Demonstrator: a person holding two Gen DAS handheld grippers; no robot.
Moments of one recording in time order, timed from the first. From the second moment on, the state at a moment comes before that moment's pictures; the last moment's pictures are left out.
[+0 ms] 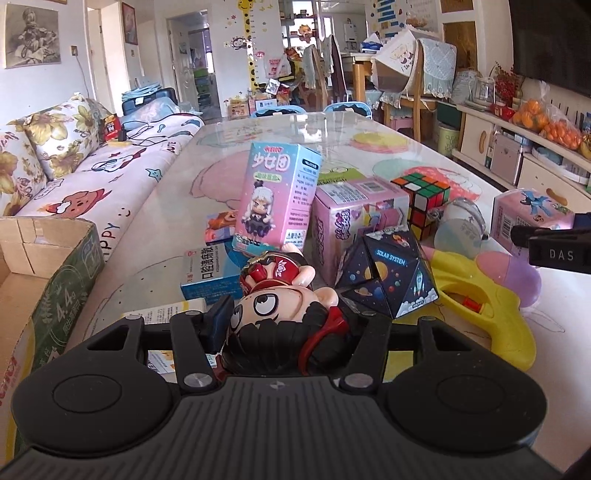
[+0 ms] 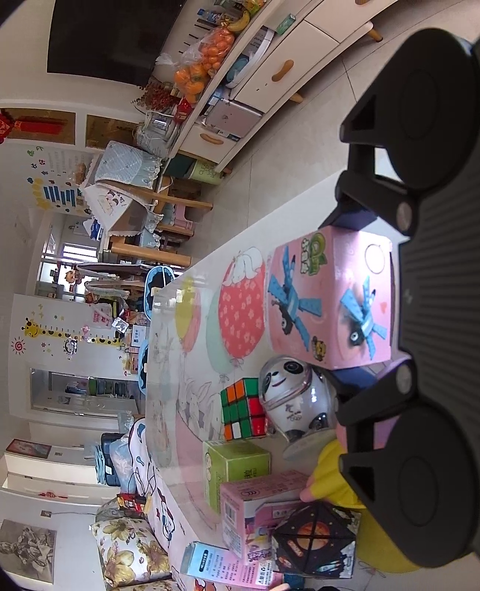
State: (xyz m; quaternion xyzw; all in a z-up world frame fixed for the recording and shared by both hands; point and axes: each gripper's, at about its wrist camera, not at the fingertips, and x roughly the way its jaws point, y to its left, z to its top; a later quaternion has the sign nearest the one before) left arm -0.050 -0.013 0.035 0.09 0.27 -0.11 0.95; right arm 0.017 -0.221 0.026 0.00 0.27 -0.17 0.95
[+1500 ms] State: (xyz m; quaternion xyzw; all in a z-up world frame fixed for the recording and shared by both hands) left arm -0.015 0.093 0.066 -0.08 0.21 0.04 0.97; right arm 0.020 -0.008 0.084 -0.05 0.17 0.10 0.98
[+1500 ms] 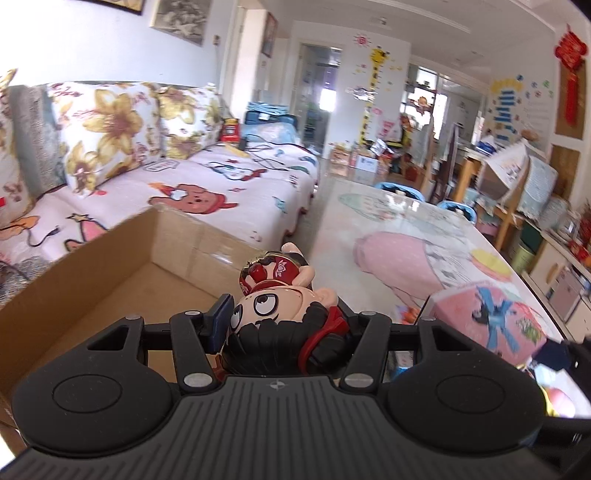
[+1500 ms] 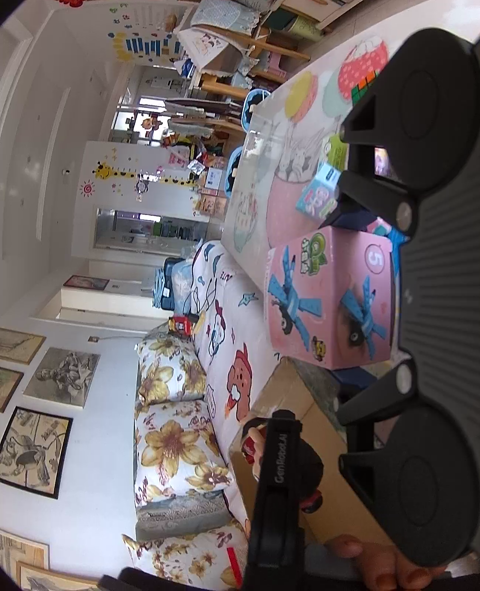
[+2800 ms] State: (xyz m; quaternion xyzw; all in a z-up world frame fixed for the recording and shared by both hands) left arm -0.025 0.157 0.076 -0.12 0.23 0.18 0.95; right arm 0.005 0.086 0.075 -0.14 0.19 0.22 0.95
